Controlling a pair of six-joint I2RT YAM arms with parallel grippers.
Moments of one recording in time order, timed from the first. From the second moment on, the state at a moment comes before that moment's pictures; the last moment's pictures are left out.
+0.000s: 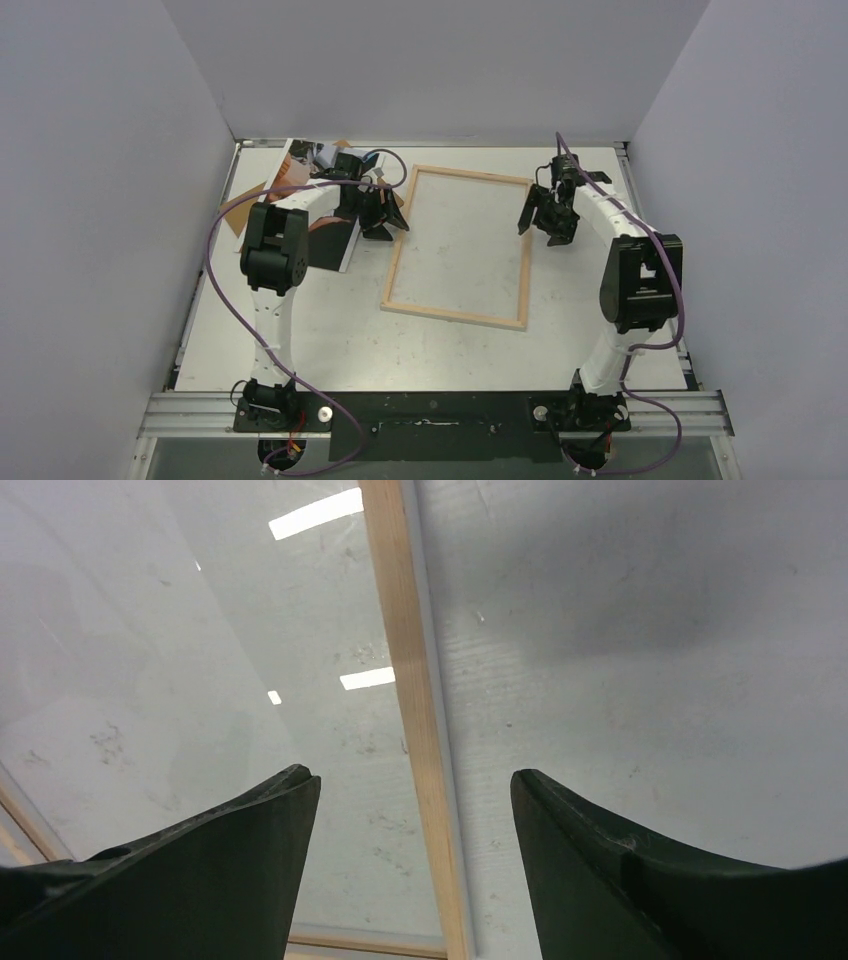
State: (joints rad) left arm -0.25 2.26 1.68 -0.57 0.64 -0.51; right arm 0.08 1.83 1.44 -0.79 -0.06 0.41
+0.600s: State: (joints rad) left arm -0.26 2.24 1.64 -0.56 0.65 -0.54; right arm 0.08 1.93 1.38 -0.73 -0.20 0.50
